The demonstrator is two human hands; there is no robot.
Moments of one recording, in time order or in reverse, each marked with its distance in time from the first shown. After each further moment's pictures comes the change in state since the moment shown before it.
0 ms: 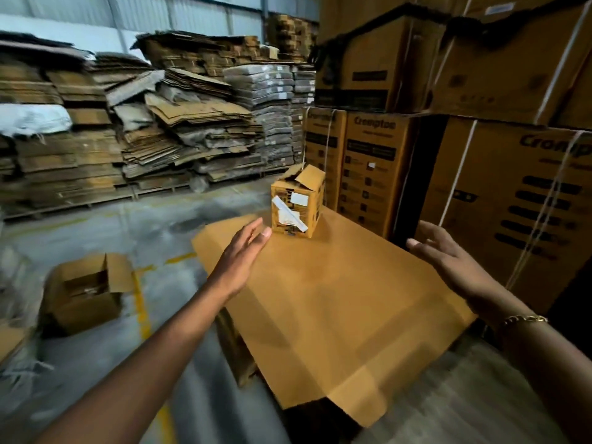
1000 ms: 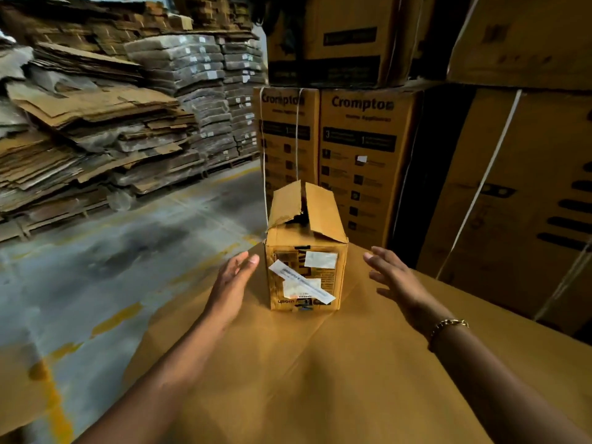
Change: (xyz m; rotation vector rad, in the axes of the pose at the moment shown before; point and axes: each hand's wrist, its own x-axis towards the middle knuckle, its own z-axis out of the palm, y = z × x) left_hand 0.506 -0.245 -0.030 -0.072 -0.112 -0.180; right_hand 0.479 0.037 0.249 0.304 0.140 0.288
